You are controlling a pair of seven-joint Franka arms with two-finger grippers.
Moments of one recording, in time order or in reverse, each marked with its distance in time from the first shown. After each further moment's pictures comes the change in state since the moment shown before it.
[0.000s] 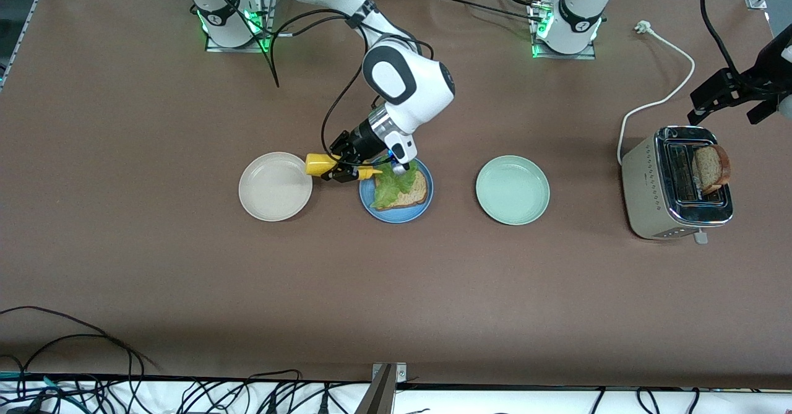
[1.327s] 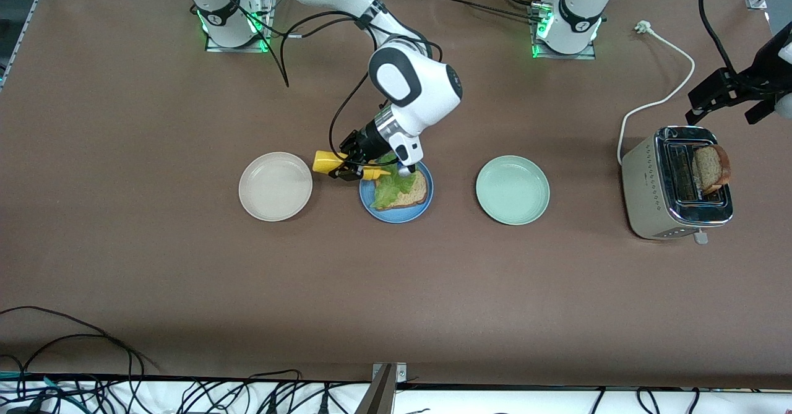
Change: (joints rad) left arm -0.002 0.000 -0.003 0.000 -0.001 0.000 0.000; right arm -0.004 0.034 -0.018 0.107 0.129 -0.021 0.041
